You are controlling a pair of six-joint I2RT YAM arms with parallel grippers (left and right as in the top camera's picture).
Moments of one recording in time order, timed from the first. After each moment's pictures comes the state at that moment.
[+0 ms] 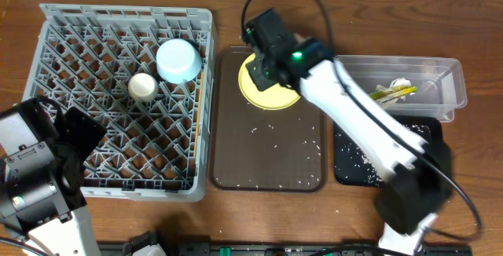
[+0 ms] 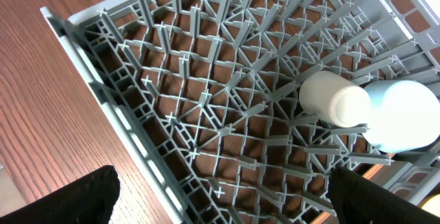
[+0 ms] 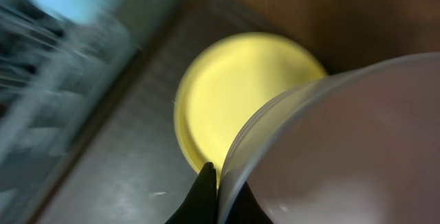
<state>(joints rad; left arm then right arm) 0.46 0.98 1.25 -1.19 -0.14 -0.46 0.64 1.90 1.79 -0.88 0.06 0.09</state>
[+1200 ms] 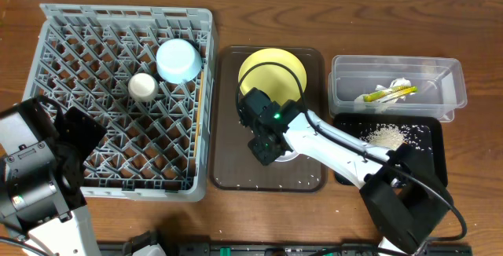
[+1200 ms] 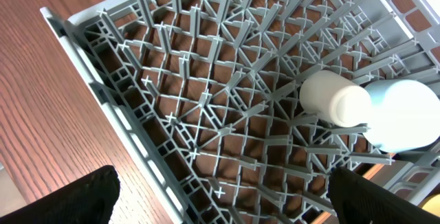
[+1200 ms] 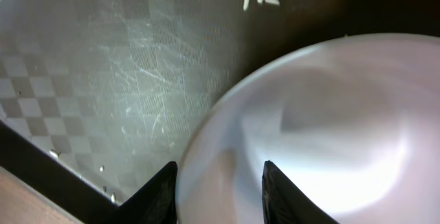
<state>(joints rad) 0.46 0.98 1.25 -1.19 -0.14 -0.46 0.80 1.87 1.26 -0.82 -0.06 0.15</state>
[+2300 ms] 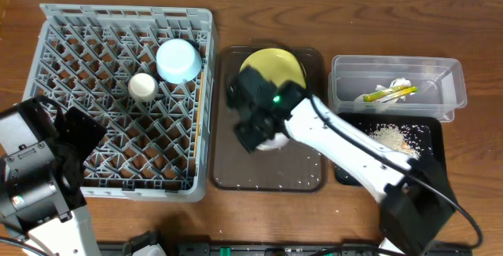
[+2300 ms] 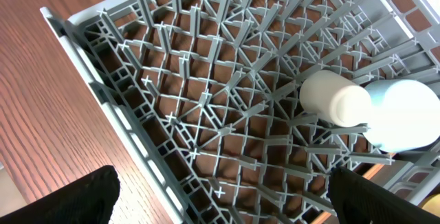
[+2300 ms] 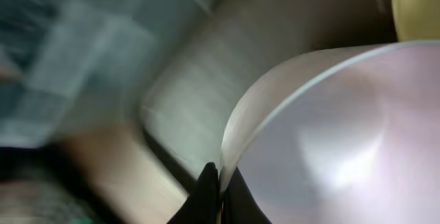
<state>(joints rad) 0.46 0.98 1.25 -1.19 -0.14 -0.46 0.80 1.84 1.54 -0.94 -0.26 0.17</state>
